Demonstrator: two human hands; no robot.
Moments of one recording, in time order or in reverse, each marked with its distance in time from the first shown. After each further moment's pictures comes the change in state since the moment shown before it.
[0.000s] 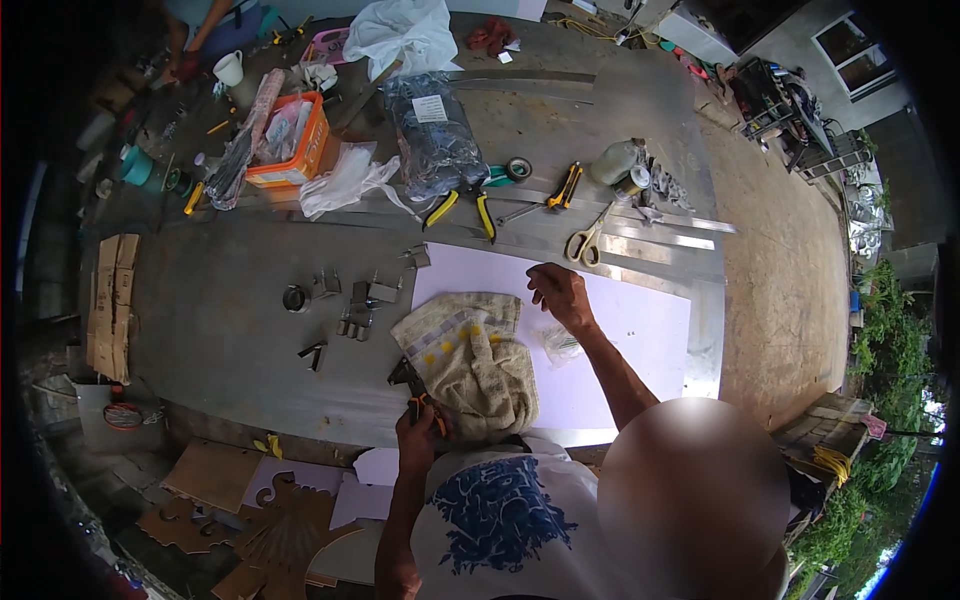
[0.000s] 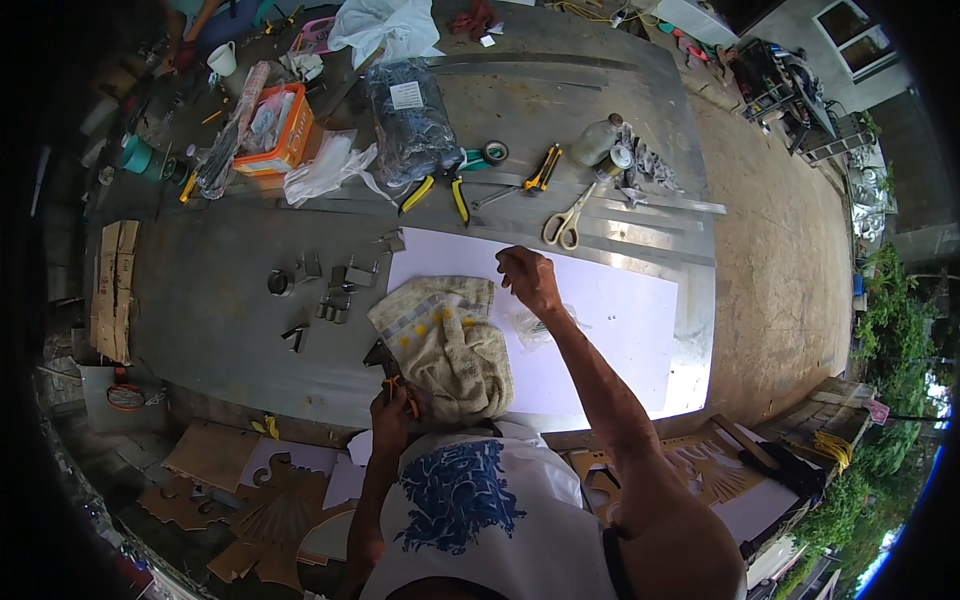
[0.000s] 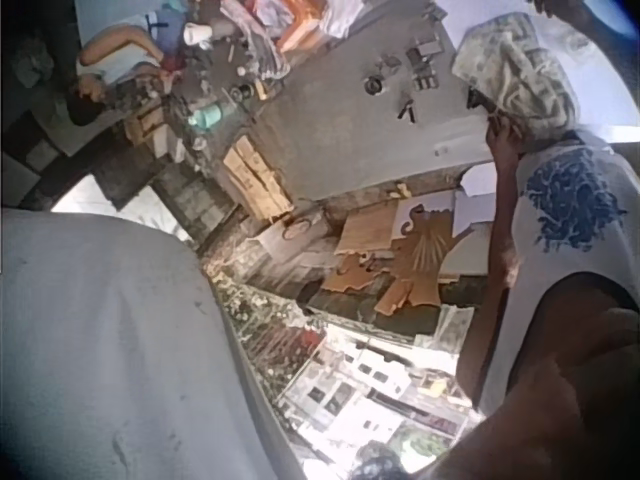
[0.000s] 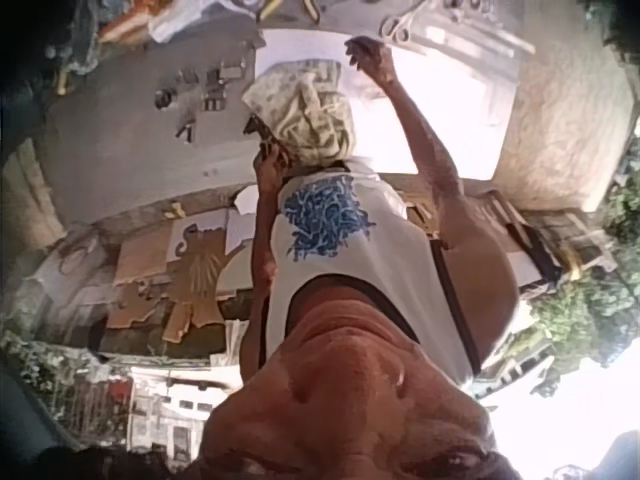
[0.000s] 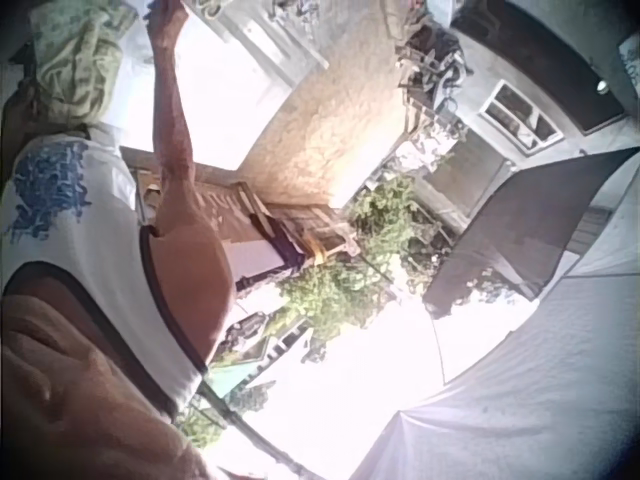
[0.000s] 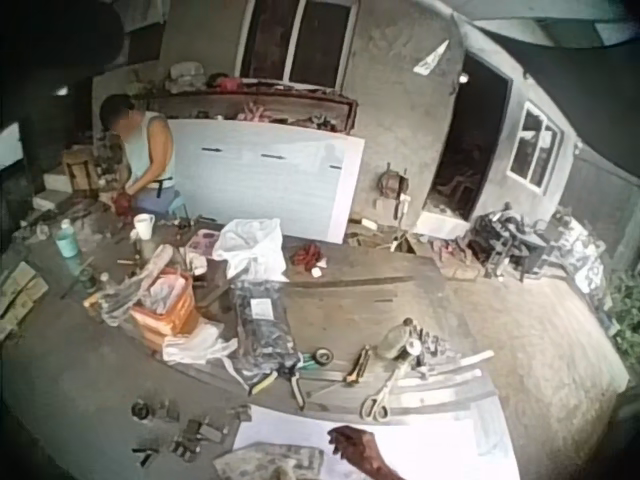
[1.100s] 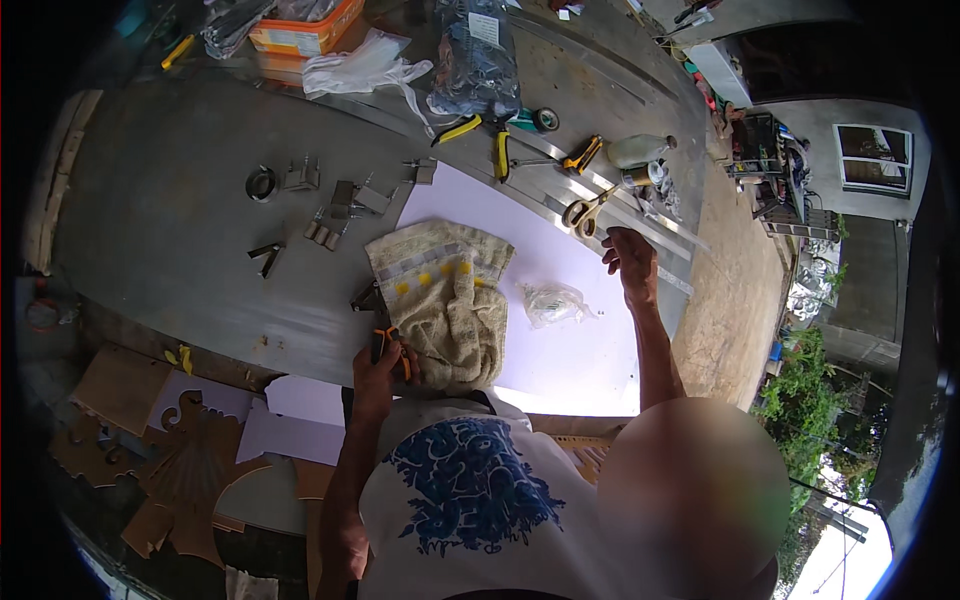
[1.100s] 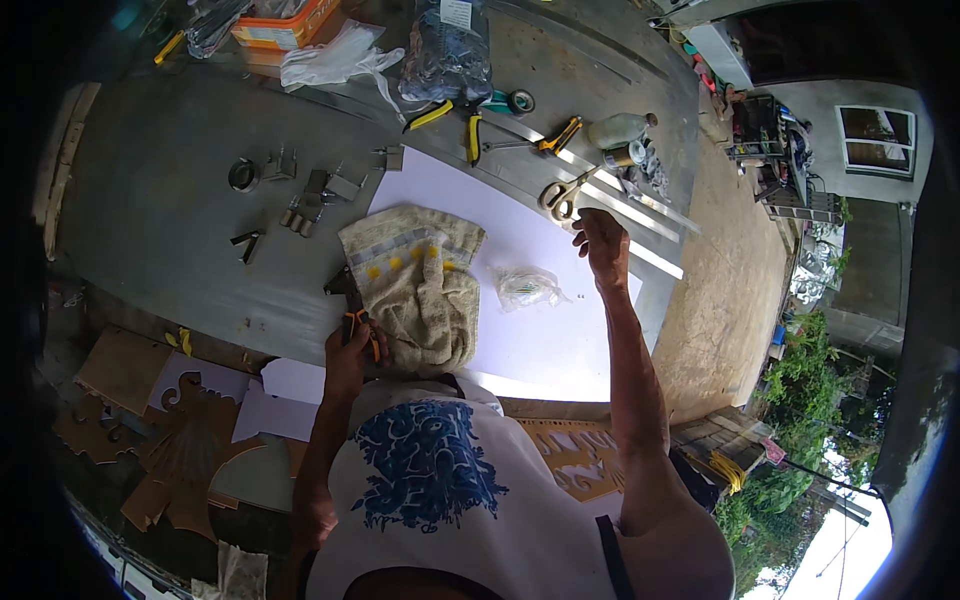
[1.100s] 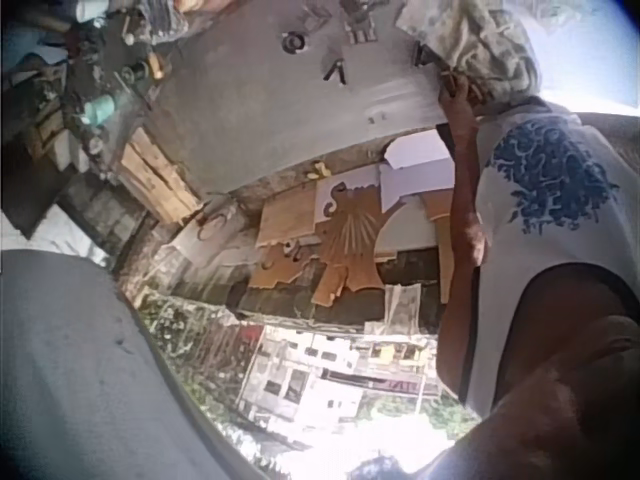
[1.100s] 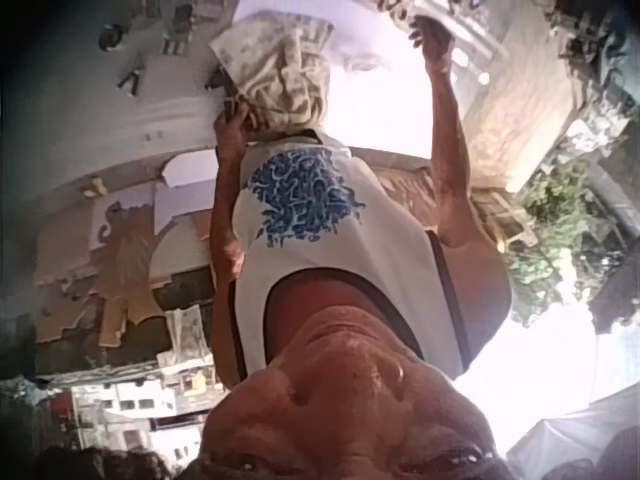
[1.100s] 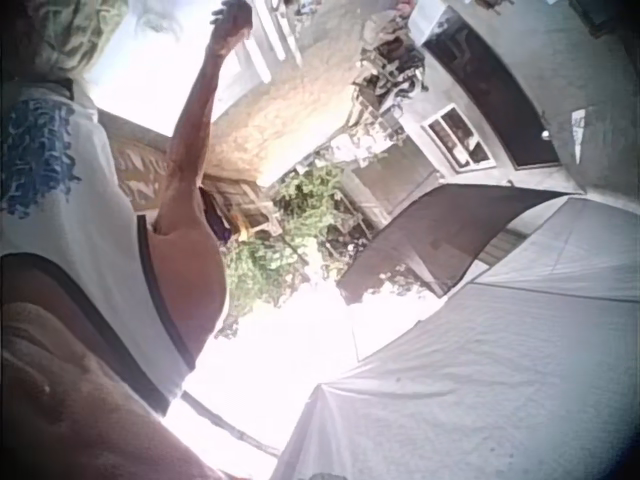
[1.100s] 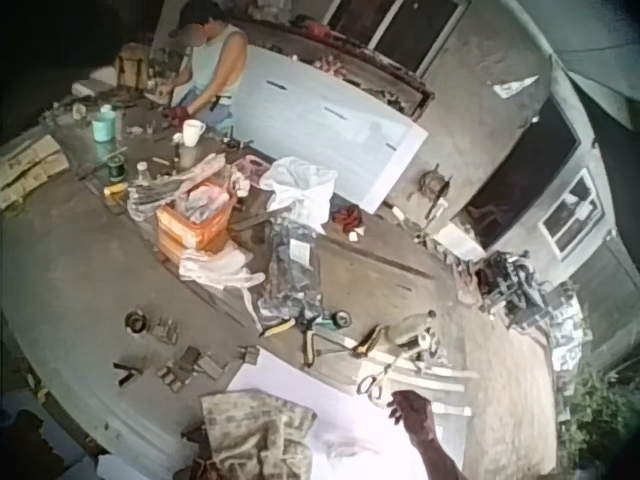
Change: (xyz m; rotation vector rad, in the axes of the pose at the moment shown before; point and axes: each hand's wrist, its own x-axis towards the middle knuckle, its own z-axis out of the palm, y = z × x) left_hand 0.002 -0.007 -0.002 -0.154 0.002 -0.053; right_hand -0.007 -0.021 -0.098 -0.160 0.123 0.006
